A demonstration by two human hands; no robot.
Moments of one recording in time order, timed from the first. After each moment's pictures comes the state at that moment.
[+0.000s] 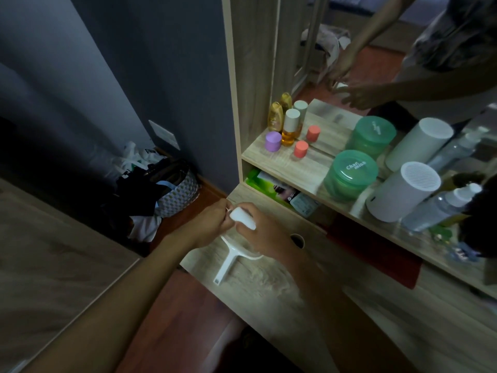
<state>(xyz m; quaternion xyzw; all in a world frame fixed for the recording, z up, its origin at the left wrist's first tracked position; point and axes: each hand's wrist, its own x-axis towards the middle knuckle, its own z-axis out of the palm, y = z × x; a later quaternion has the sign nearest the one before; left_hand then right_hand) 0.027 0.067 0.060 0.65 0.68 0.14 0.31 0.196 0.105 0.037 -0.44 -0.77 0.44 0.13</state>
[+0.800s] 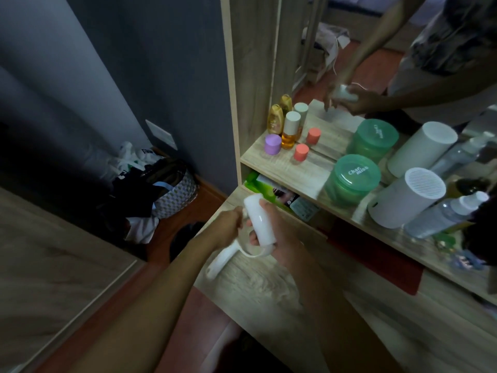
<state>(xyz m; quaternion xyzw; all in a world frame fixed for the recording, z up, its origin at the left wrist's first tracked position) 0.047 0.094 0.025 0.64 0.70 0.12 0.30 0.194 0.125 0.053 -0.45 -0.25 0.82 0.24</state>
